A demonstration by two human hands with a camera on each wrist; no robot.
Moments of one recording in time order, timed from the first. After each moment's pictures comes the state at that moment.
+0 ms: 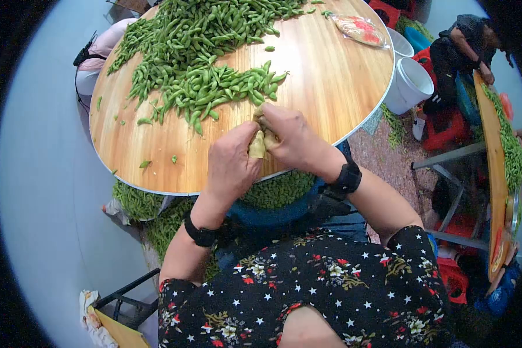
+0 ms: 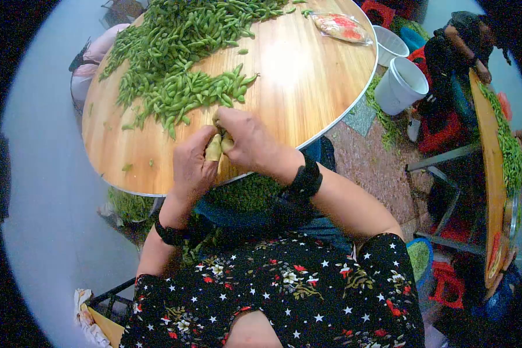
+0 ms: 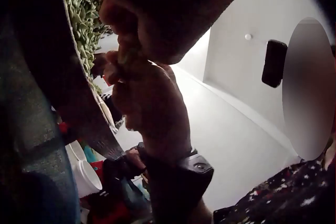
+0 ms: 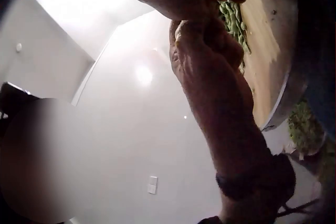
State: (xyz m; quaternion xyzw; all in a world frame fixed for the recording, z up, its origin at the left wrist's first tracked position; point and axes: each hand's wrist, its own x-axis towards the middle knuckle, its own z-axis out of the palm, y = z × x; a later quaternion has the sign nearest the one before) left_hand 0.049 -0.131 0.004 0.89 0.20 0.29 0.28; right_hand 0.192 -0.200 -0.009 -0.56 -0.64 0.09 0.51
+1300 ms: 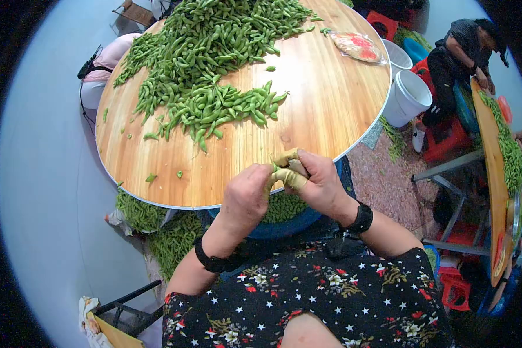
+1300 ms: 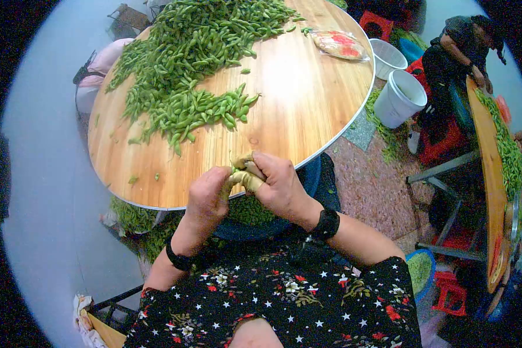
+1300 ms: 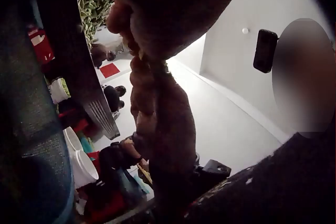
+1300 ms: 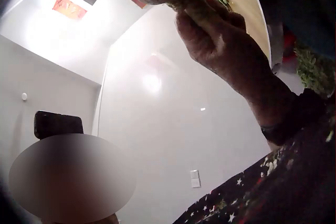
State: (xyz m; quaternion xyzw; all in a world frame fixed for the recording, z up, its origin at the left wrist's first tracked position) left_hand 0.037 -0.156 -0.005 0.90 0.11 0.33 0.27; right_hand 0.178 -0.261 0.001 -0.58 -0.48 0.30 0.59
